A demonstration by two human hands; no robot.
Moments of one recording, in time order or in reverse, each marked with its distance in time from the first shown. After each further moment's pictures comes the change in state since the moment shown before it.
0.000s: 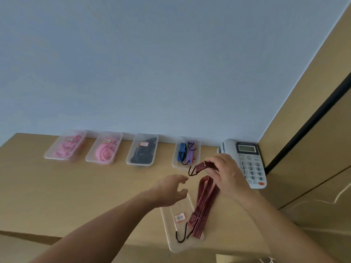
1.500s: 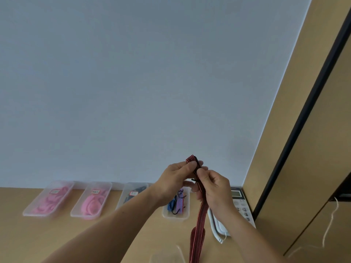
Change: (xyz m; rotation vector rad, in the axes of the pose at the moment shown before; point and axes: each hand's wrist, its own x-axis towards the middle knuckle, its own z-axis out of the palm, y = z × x) left_hand 0.001 0.106 -0.129 -1.049 0.067 0.386; right_hand 0.066 -0.085 -0.074 1.019 0.311 0.480
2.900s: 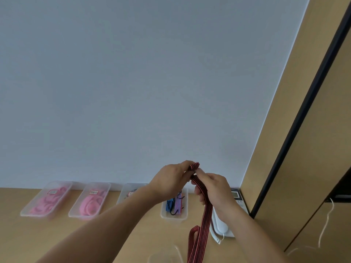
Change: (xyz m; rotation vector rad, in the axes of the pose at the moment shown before) left_hand 0.003 0.004 -0.011 1.003 0.061 0.323; right_hand -0.001 -0.022 -0.005 -0.112 -0.066 0.251
